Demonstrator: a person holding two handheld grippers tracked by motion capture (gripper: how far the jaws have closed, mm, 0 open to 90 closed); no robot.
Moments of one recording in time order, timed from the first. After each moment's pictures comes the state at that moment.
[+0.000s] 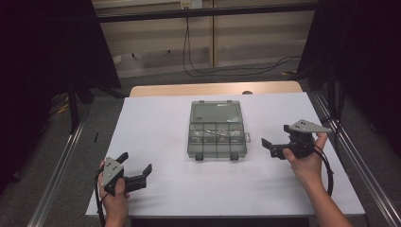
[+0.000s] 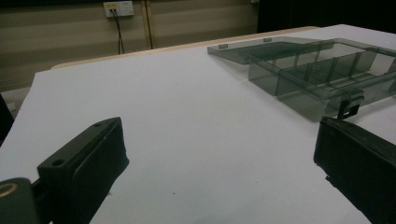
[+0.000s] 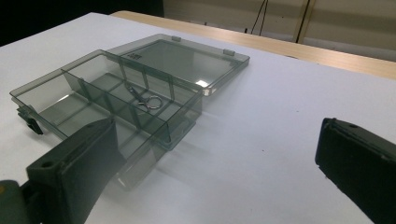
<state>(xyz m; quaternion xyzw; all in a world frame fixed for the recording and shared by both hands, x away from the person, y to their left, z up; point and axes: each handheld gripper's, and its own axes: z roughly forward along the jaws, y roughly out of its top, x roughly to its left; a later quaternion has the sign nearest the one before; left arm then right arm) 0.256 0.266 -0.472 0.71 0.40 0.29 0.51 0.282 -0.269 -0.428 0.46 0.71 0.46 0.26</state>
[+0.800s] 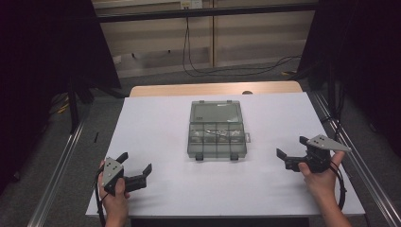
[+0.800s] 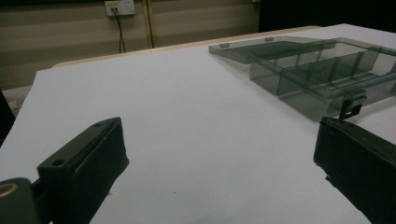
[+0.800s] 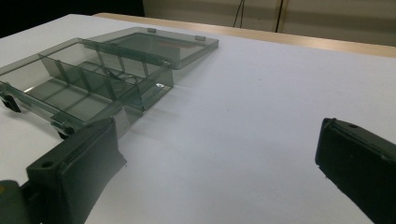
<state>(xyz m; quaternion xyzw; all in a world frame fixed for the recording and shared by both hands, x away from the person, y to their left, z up) 0.257 0.267 -0.472 0.71 0.39 0.30 0.51 0.245 -0.304 -0.452 0.49 0.68 0.47 0.28</state>
